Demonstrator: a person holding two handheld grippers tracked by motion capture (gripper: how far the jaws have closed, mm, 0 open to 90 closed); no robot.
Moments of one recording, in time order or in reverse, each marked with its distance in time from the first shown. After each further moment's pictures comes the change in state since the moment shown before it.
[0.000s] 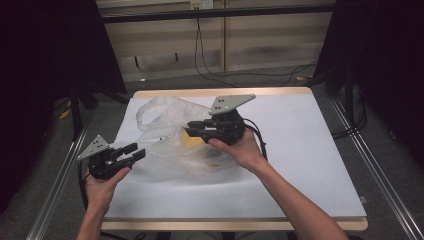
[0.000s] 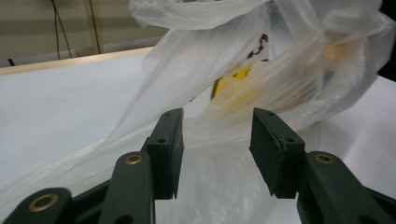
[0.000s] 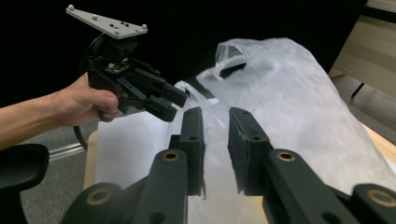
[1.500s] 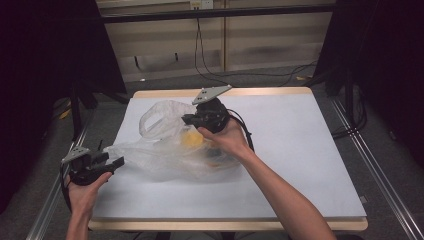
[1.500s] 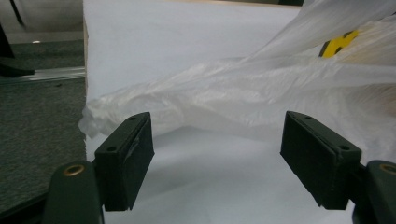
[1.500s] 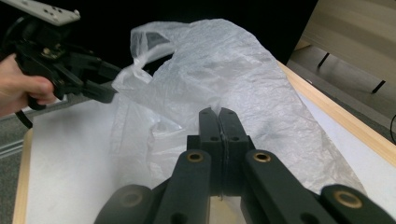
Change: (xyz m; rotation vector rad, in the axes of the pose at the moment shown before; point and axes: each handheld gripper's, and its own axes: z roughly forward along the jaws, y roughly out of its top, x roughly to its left) left arm 0.052 -0.044 -0.026 0.103 0.235 -0.166; right arm -0.030 0.001 0.047 0.118 -0.130 0.027
